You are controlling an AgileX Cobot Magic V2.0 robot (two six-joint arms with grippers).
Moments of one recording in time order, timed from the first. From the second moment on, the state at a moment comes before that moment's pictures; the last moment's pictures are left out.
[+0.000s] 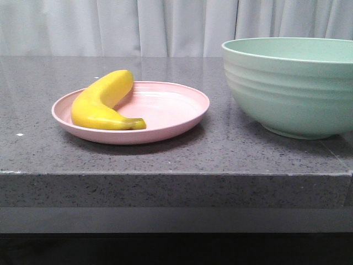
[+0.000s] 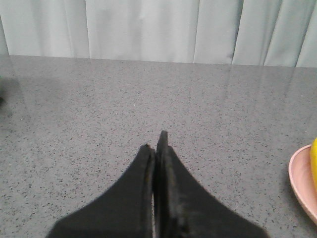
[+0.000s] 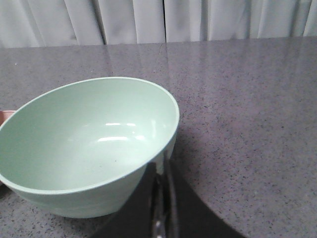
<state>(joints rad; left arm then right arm) 0.00 0.45 -0.39 0.04 0.17 -0.04 0.04 0.30 -0.39 0.18 0.36 -0.04</state>
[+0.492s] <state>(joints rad) -0.01 0.45 -0.40 0.03 0.18 -0.04 0.04 0.34 -0.40 0.18 0.34 -0.04</state>
